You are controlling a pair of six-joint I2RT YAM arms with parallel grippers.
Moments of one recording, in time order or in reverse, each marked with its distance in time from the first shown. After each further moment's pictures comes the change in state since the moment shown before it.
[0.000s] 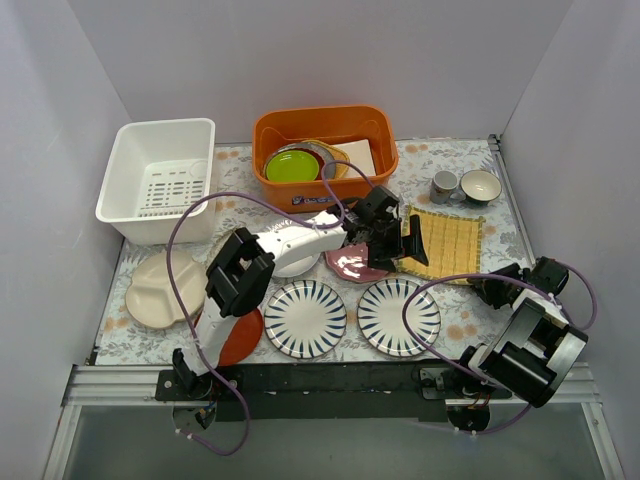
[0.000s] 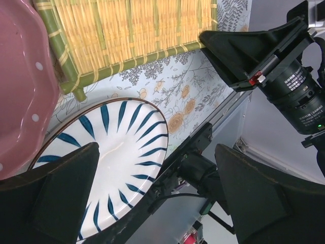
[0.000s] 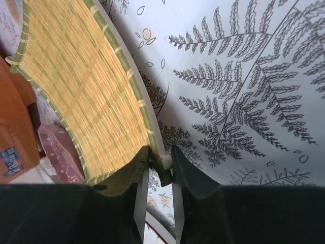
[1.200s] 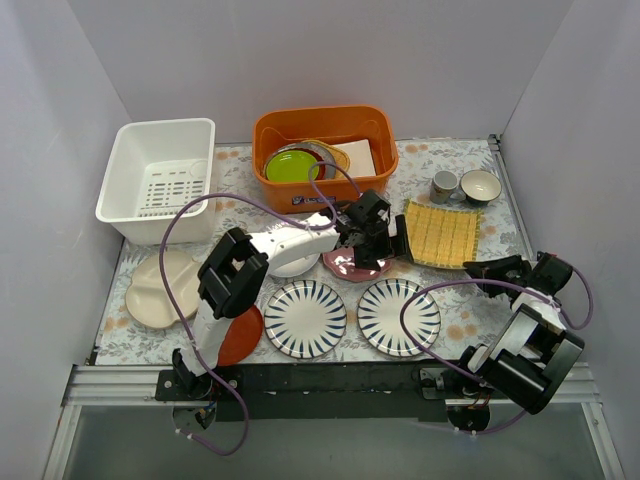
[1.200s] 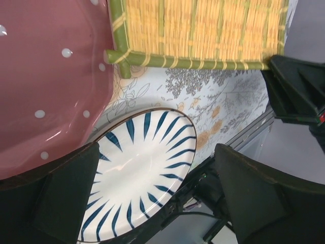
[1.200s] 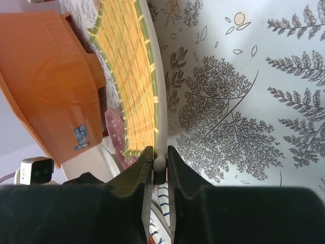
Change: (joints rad) left arm 0.019 -0.061 -0.097 -0.028 -0.138 -0.016; right arm 0.000 -0.043 0.003 0.087 -0.207 0.221
